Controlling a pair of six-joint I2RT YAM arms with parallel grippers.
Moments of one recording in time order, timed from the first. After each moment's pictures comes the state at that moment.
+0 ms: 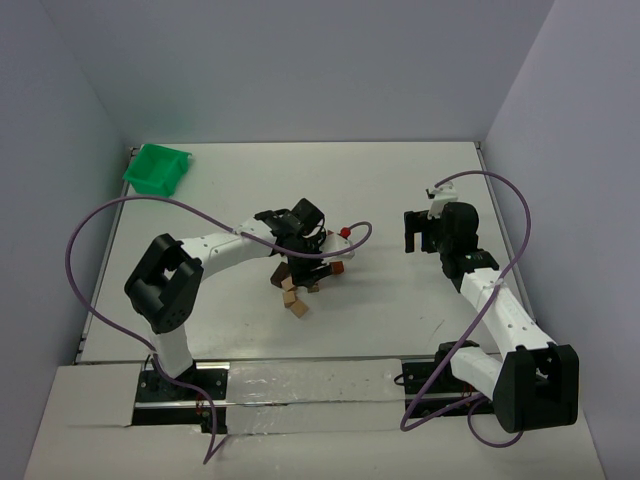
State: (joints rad) left arm -0.81 1.81 1.28 -0.64 0.28 0.61; right arm 0.08 1.05 0.64 -0.16 -0.03 -0.06
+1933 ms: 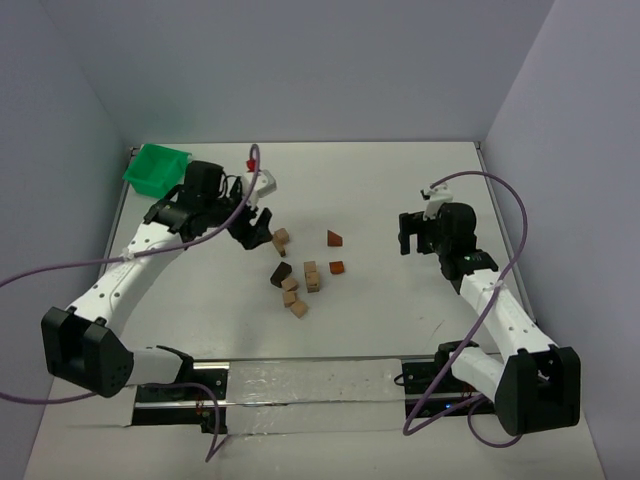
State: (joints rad) left arm -0.40 1.32 1.18 -0.61 0.48 0.39; right arm 0.11 1.04 0.64 -0.17 -0.09 -0.05
